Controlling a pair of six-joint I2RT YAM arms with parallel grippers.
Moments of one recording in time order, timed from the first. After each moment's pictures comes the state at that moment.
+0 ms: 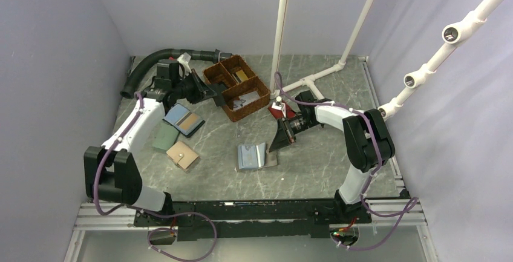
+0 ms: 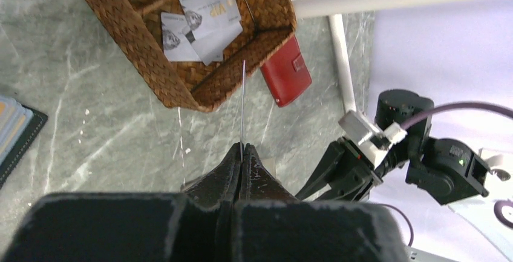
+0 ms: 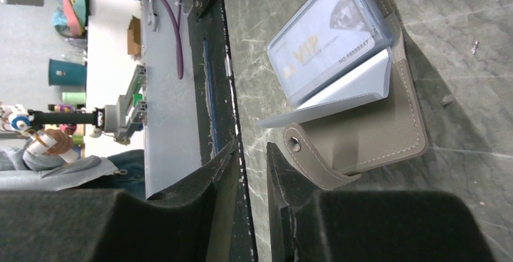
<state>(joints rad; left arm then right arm) -0.18 1.42 1.15 -0.35 0.45 -0.69 0.33 1.78 1.01 -0.63 -1.23 -0.33</state>
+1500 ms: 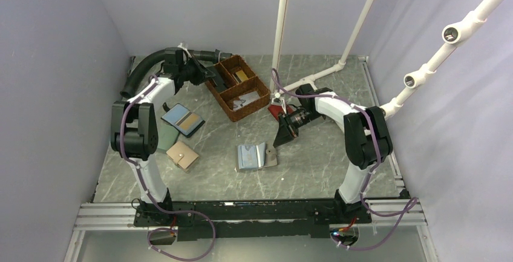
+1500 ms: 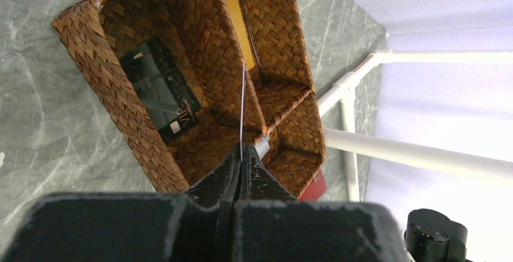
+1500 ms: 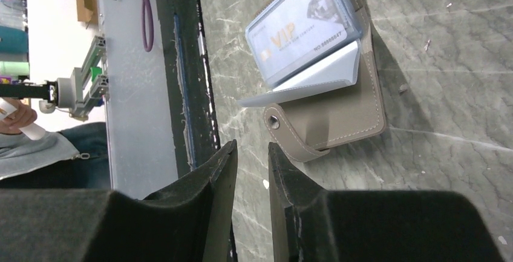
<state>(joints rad) -0.09 1.89 1.41 -0.06 0.43 -0.78 0.32 1.81 1.18 -0.90 -1.12 -0.59</state>
